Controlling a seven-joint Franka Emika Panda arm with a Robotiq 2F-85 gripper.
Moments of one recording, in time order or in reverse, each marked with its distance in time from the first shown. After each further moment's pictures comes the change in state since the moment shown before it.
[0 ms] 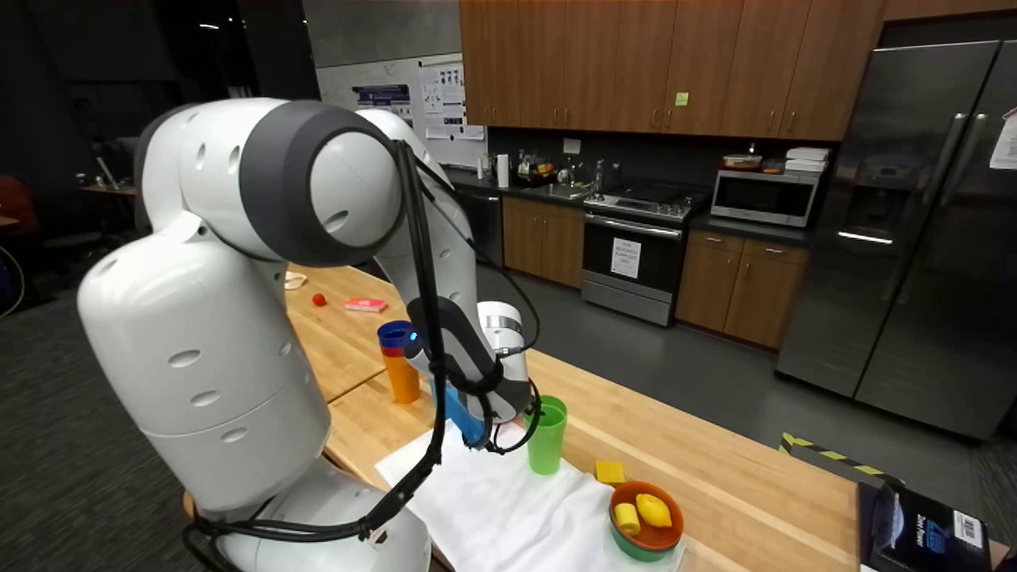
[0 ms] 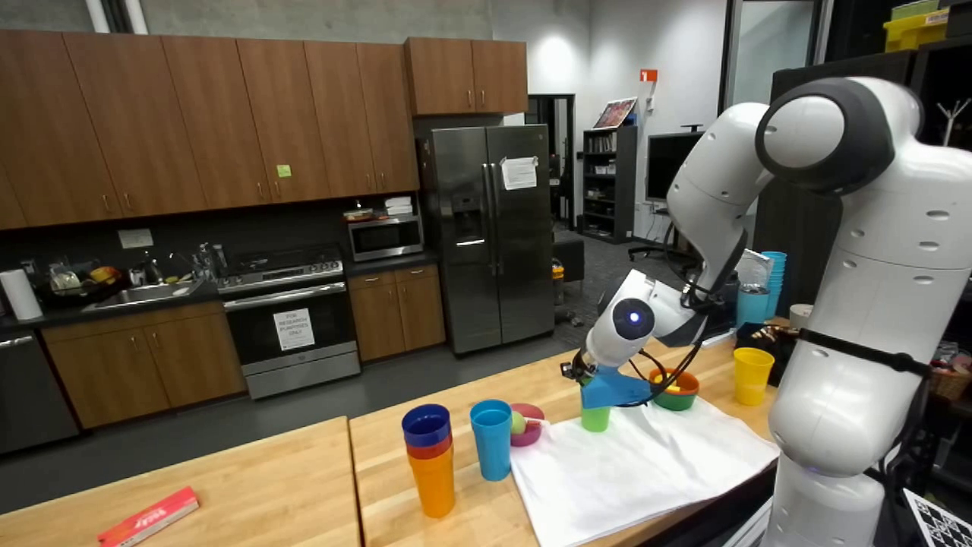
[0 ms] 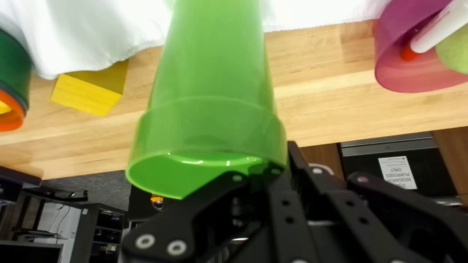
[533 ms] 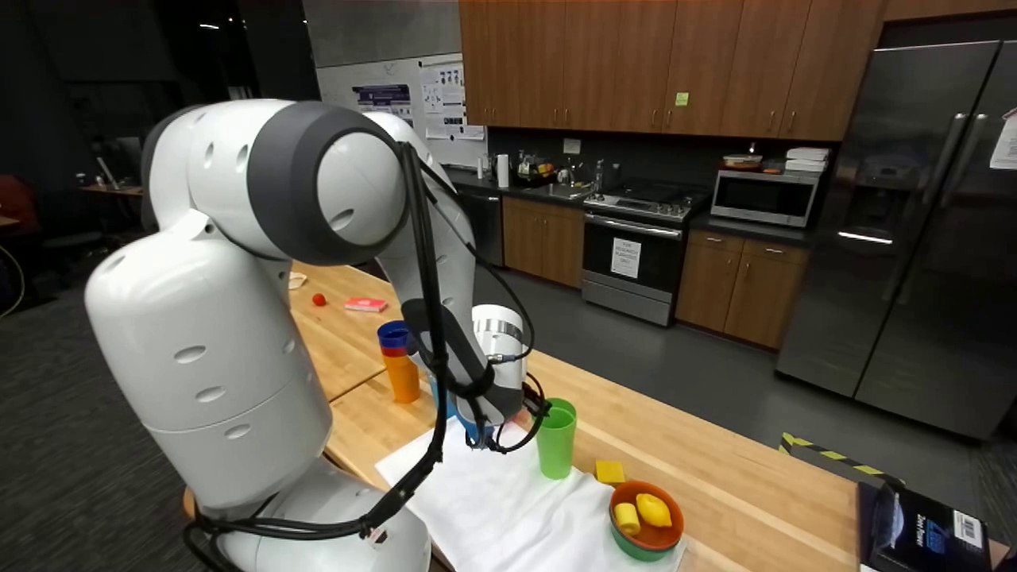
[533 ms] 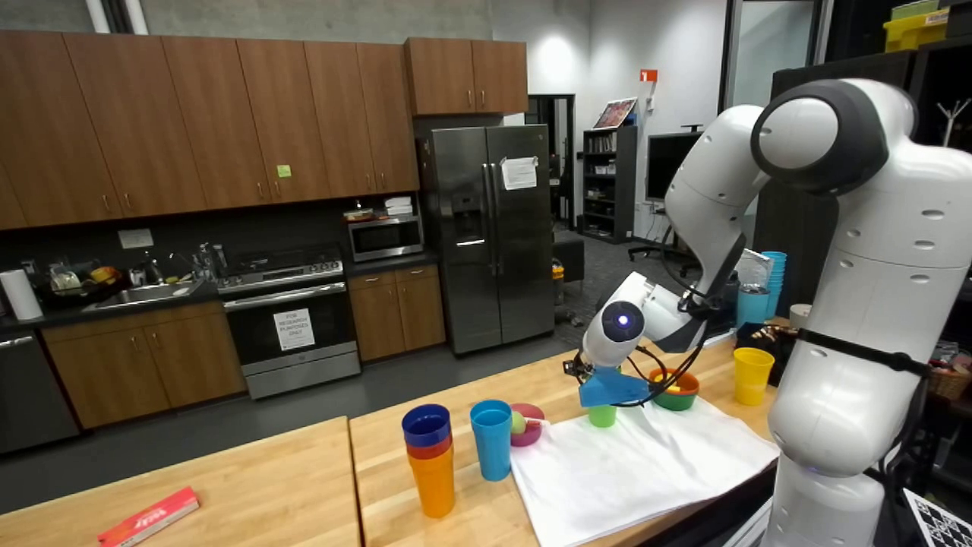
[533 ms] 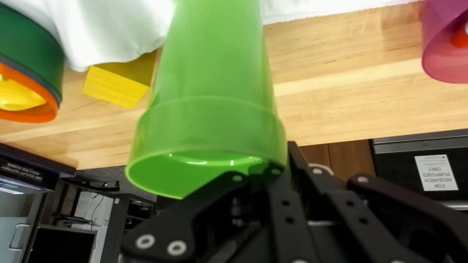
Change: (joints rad) arm -0.002 0.014 0.002 -0.003 0.130 -0.087 -0.093
